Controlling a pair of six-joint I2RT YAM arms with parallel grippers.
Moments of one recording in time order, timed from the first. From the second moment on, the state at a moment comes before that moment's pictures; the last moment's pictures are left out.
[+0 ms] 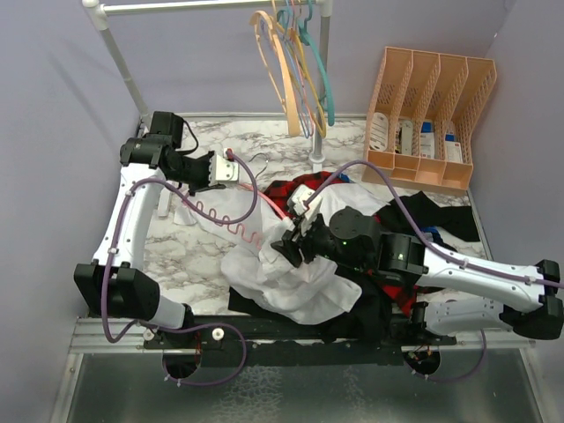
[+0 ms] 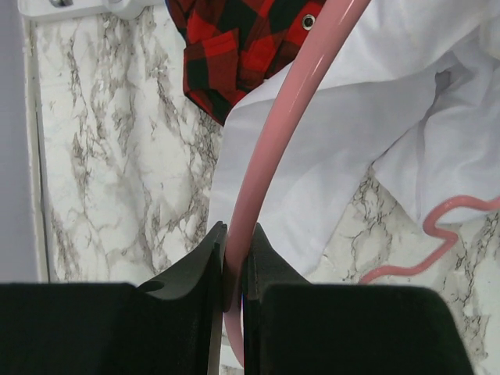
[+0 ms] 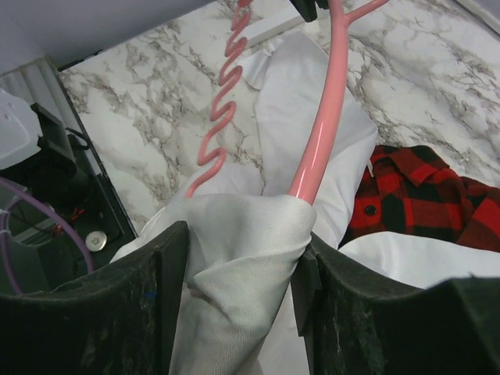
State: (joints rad) left arm -0.11 1.45 1.57 -1.29 0.79 1.43; right arm 1.26 1.15 1.10 -0.25 0.23 0.07
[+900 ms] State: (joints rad) left arm -0.14 1.31 1.34 -1.08 0.71 1.04; right arm 1.18 1.40 1.23 -0.05 0.41 -0.07
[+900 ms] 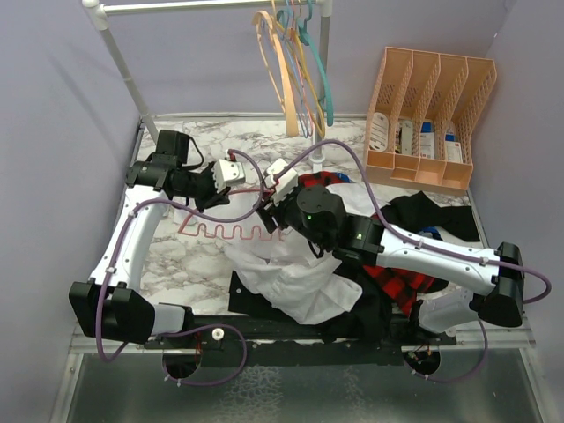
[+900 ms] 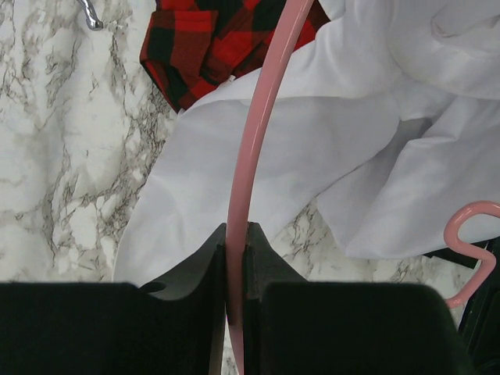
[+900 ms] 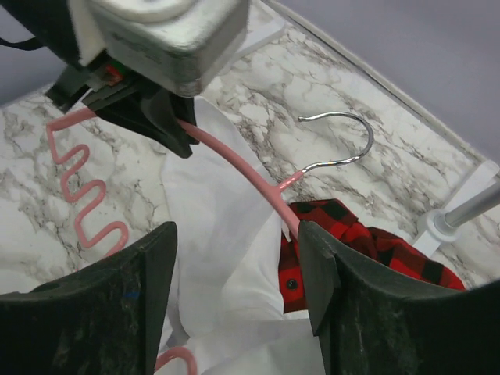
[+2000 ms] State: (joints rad) left arm -0.13 1.16 1.04 -0.94 0.64 0.86; right arm 1.19 1.27 1.31 -0.59 0.34 -0.19
